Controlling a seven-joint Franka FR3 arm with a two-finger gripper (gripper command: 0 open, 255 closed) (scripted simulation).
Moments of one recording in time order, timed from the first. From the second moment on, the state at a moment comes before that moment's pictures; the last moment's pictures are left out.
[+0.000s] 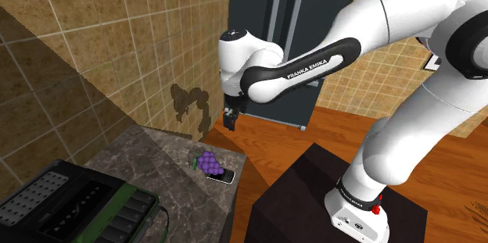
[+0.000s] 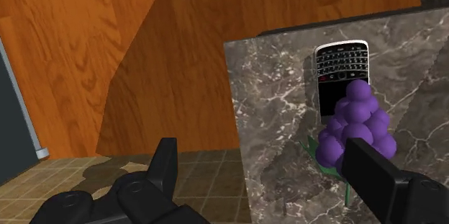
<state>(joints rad) 0.13 -0.19 0.36 -2.34 -0.20 2.10 0.26</state>
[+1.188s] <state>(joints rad) 0.27 0.36 0.42 -2.08 -0.66 2.27 0.50</state>
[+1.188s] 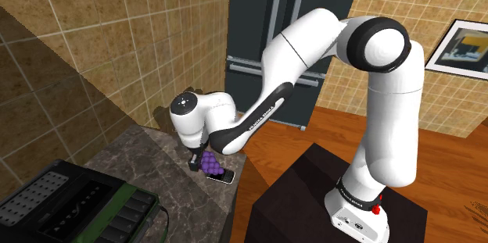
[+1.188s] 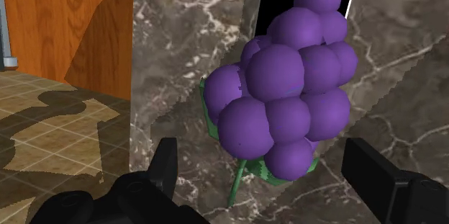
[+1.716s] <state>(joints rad) 0.29 0.41 0.40 -2.08 -0.70 2.30 0.54</state>
